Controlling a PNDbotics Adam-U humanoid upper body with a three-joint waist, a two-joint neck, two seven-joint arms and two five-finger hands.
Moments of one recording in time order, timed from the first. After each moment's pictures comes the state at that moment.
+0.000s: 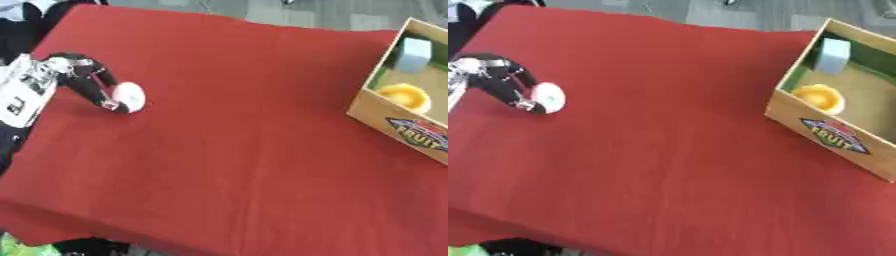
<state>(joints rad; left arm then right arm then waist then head) -0.68 0.74 -0.14 -1.23 -0.48 0.43 -0.73 -0.71 -0.57 -0.03 -1.58 -0.14 0.12 0.18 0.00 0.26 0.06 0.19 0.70</state>
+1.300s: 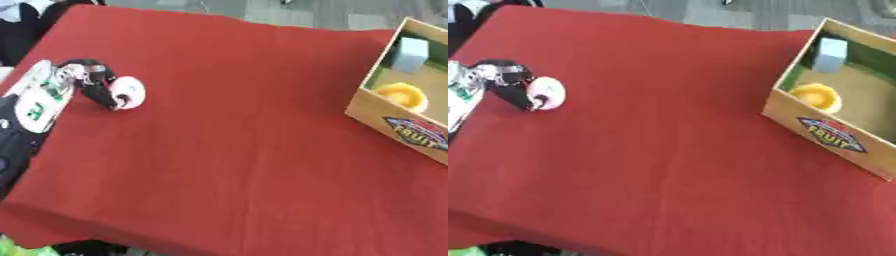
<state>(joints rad) -0.68 0.69 -0.16 -1.25 -0.56 0.47 -0.70 -0.70 -0.56 -0.04 -1.58 -0.14 0.12 0.18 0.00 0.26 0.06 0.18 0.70</state>
